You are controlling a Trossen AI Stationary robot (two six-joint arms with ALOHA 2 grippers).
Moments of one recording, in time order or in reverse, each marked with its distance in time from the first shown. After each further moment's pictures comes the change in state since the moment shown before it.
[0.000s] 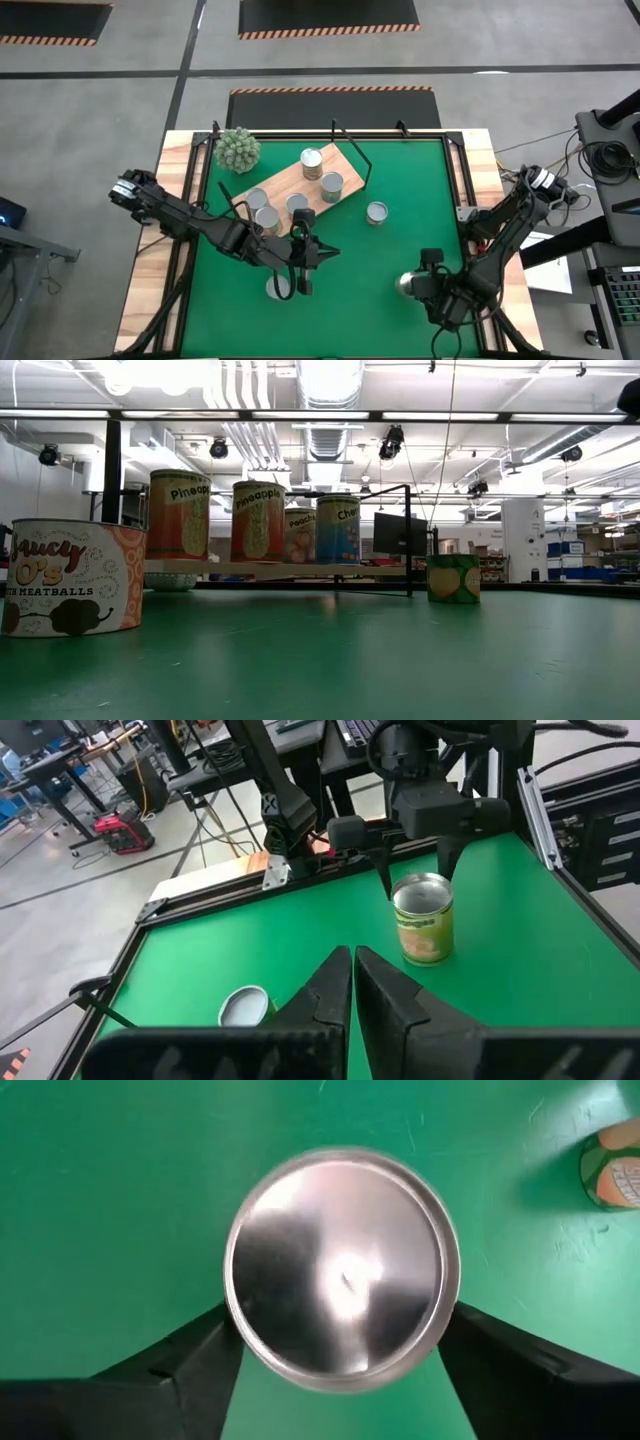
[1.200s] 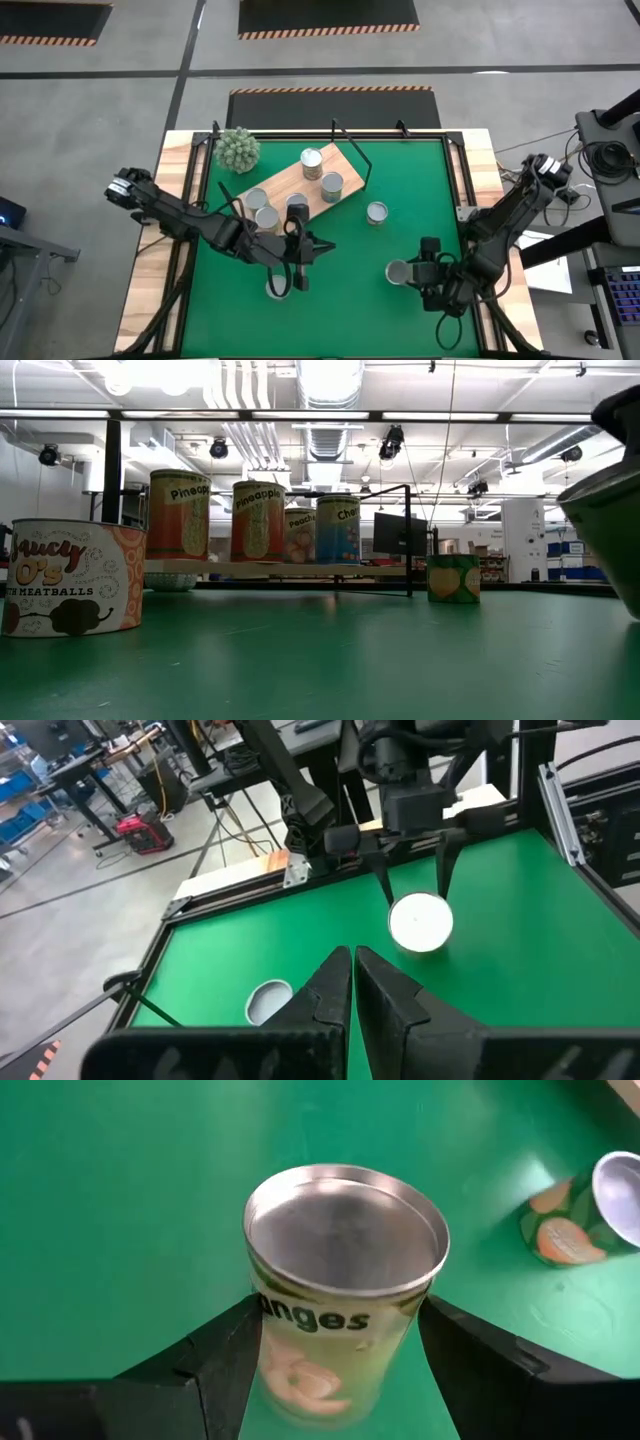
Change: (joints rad) left arm -0.003 -0.041 -0.002 -0.042 -0.046 0.017; right arm -0.025 -0.155 -0.204 0.231 0.180 -0.019
